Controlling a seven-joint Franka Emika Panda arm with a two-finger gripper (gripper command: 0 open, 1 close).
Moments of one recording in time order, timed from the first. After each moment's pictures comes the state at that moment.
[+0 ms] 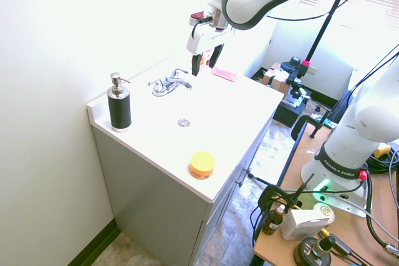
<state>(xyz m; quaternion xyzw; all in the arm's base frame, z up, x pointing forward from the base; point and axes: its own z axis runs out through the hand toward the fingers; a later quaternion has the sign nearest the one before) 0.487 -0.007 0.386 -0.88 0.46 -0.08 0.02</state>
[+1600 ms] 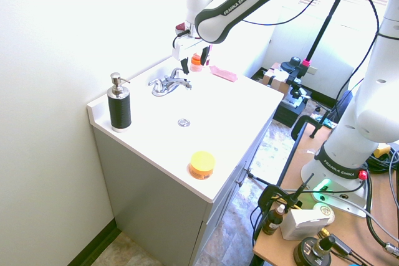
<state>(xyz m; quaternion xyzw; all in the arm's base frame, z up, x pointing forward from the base) 0.575 -0.077 0.311 -0.86 0.50 -0.11 -0.08</state>
